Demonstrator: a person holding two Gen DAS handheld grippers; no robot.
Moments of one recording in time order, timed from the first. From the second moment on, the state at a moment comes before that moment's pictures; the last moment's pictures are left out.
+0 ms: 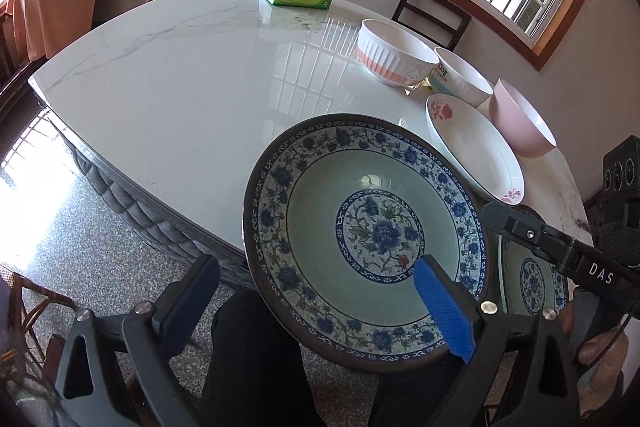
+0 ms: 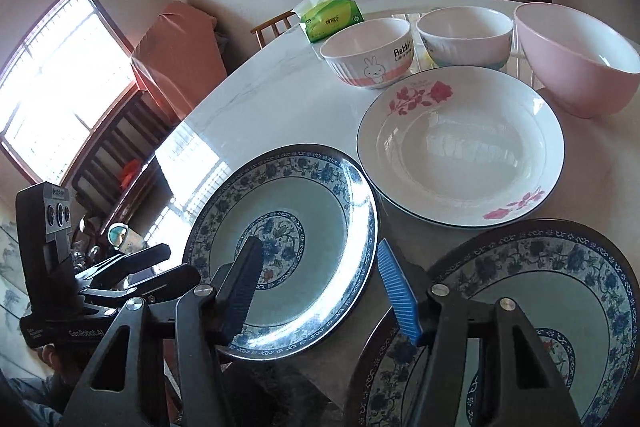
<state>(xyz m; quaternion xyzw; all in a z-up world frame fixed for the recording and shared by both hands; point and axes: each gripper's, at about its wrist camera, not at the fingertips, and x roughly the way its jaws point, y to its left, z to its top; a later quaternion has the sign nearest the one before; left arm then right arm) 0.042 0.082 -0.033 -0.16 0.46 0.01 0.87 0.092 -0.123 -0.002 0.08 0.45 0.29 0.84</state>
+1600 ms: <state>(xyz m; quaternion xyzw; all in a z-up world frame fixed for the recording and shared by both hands) 0.139 0.211 -0.045 -0.22 0.45 0.10 0.86 0.196 -0.010 -0.026 0.06 0.52 0.24 0.82</state>
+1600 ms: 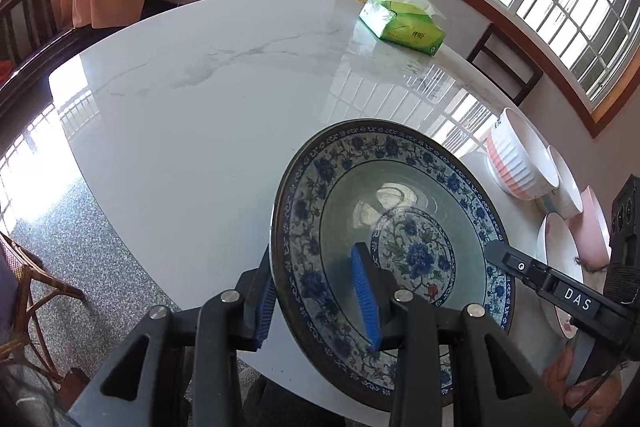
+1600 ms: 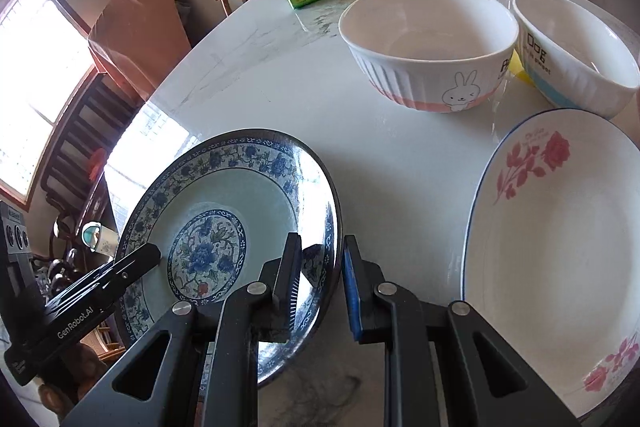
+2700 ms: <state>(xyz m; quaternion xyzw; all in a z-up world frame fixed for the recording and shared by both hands) 0.076 -0.028 -0.028 -0.18 0.48 -0.19 0.84 -0.010 -0.332 0.025 0.22 0.40 0.13 0.88</state>
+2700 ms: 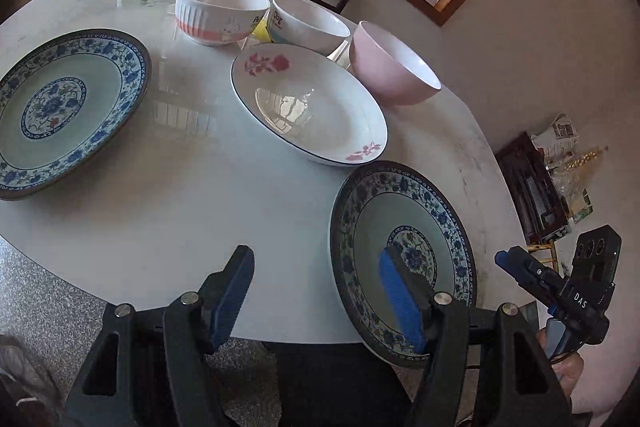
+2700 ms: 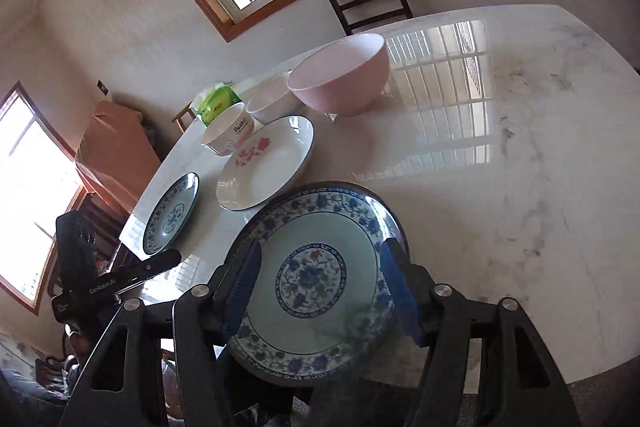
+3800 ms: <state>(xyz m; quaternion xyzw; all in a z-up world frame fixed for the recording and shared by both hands) 0.078 -0.080 -0.047 -0.10 0.54 -0.18 0.82 0.015 -0.329 -0.039 0.24 0.42 0.18 0.86</state>
